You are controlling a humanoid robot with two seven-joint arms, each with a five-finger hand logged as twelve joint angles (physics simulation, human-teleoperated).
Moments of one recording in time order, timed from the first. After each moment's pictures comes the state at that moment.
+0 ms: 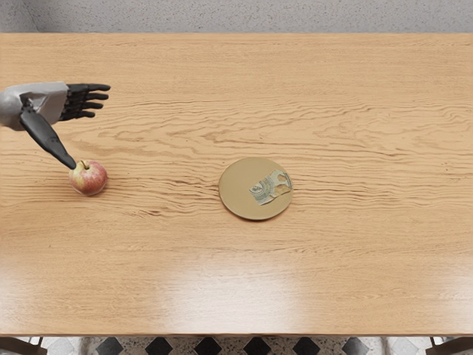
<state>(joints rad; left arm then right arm) -1.05 0.92 -0.34 -1.10 0.50 -0.61 0.02 -0.06 0.00 -0.14 0.25 0.06 0.11 -0.05</state>
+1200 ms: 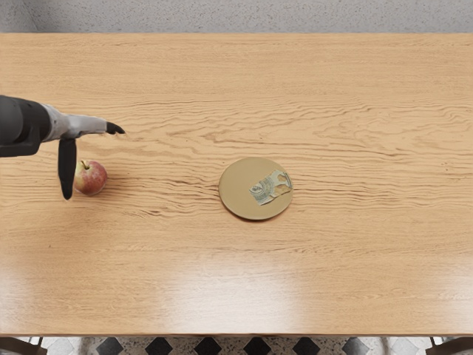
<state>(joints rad) -1.24 0.82 -0.20 -1.51 1.06 -0.46 0.61 -0.06 0.00 -0.13 0.24 0.06 0.11 -0.05</state>
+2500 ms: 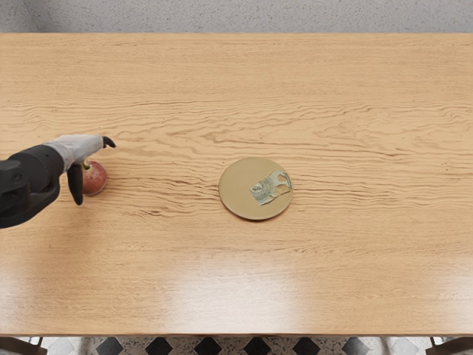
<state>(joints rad) -1.09 0.76 -0.03 -1.50 1.30 -0.01 0.61 -0.06 0.00 -0.13 0.24 0.06 0.11 -0.05</state>
